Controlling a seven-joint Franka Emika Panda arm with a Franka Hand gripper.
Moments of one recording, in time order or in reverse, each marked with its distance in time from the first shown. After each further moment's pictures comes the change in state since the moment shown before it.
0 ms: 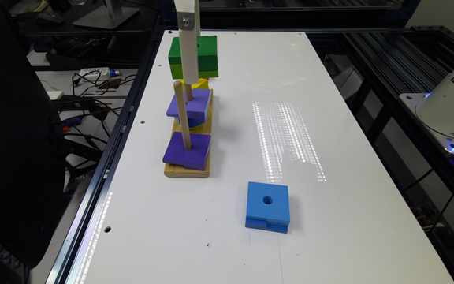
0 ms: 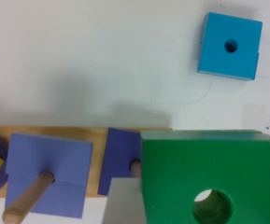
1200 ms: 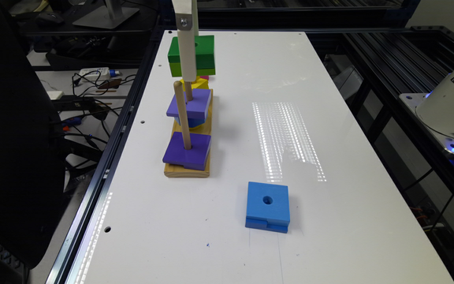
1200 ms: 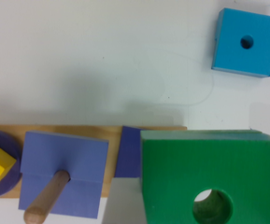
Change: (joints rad) arm -0.018 0.012 -0.006 -0.002 0.000 0.009 -0.021
